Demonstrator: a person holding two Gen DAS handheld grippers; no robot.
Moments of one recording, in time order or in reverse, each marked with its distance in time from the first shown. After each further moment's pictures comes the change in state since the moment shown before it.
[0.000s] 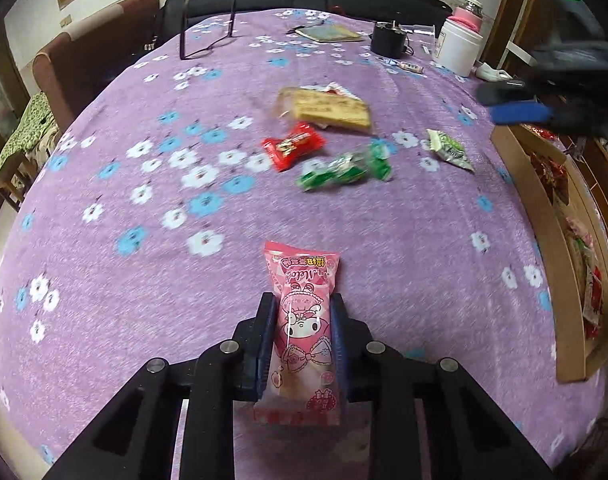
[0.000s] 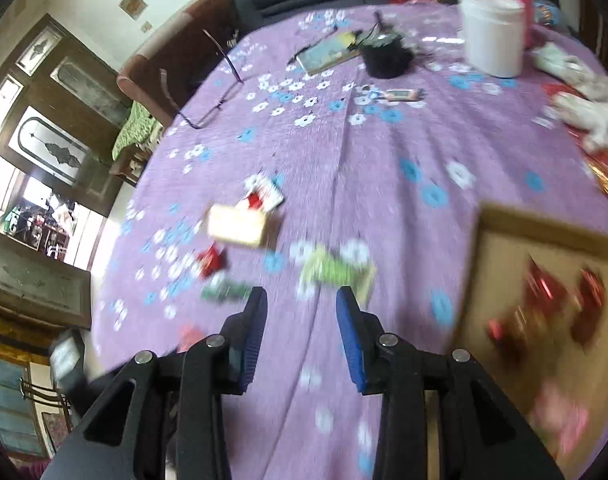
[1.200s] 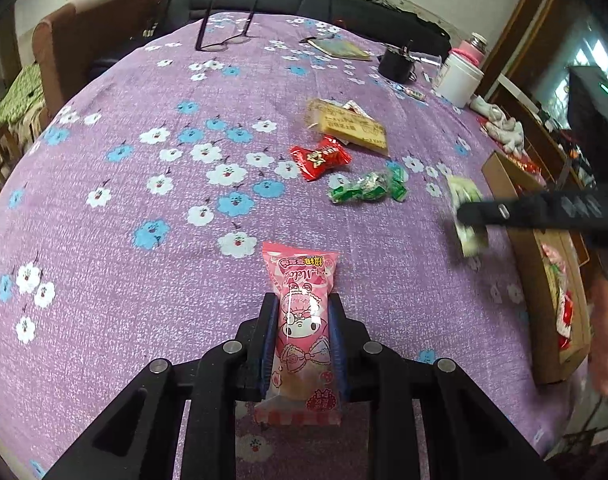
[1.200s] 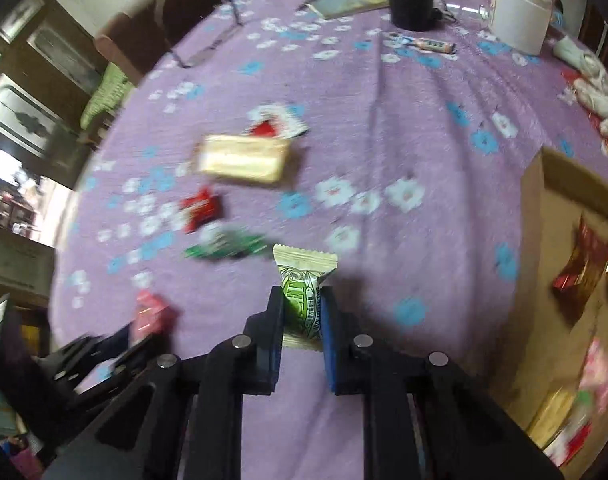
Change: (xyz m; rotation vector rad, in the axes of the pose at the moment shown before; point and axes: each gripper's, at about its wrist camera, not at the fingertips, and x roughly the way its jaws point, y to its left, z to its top) left arm -0.005 0.041 -0.002 -0.104 -0.029 -0.148; right arm 0.029 0.062 -0.065 -0.041 0.068 -0.061
